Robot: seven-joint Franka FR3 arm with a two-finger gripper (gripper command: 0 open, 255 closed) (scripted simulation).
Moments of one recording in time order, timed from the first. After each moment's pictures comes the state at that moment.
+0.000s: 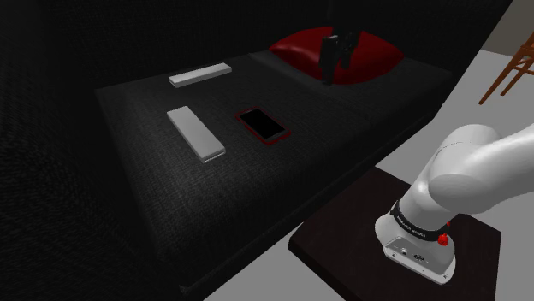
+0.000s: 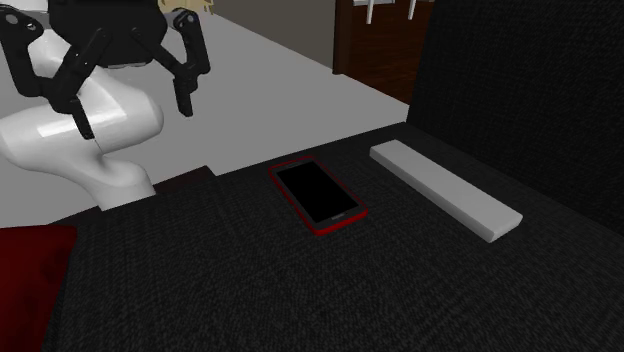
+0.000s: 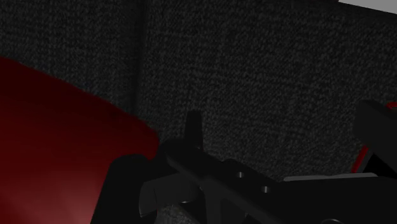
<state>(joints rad) 0.00 -0.68 0.16 -2.24 0.01 1.51 0.03</state>
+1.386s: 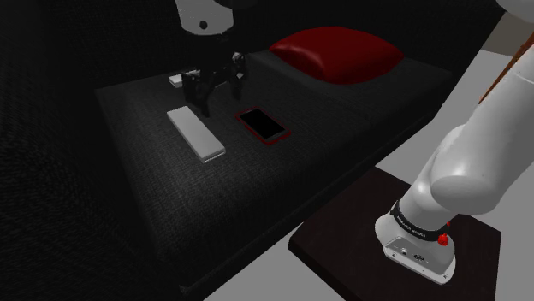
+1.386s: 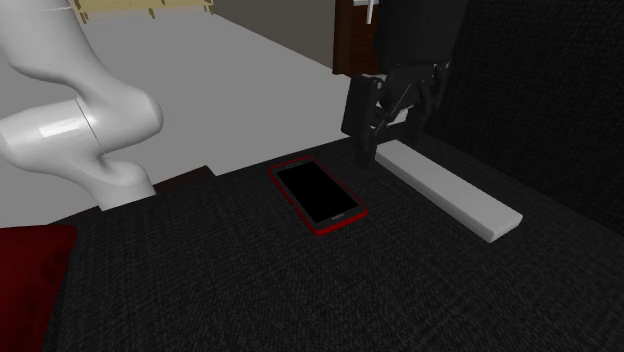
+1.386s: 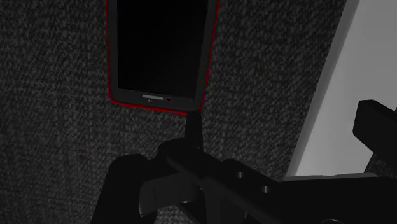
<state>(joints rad) 0.05 -0.03 0.50 -1.78 -0.03 1.74 0.52</state>
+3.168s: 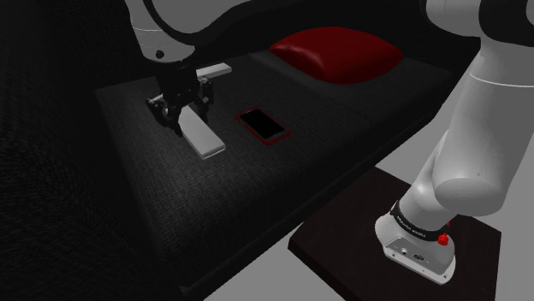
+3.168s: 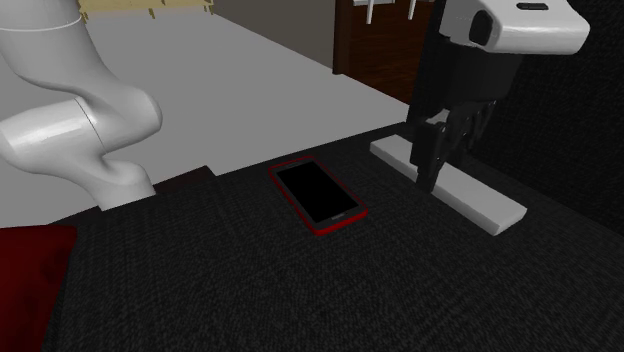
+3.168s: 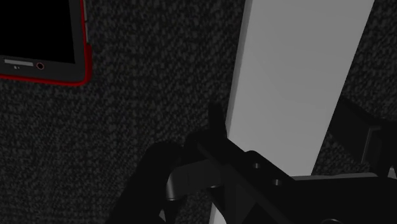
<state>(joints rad) 0.12 0.21 0.54 -1.61 -0.15 1.79 0.67</state>
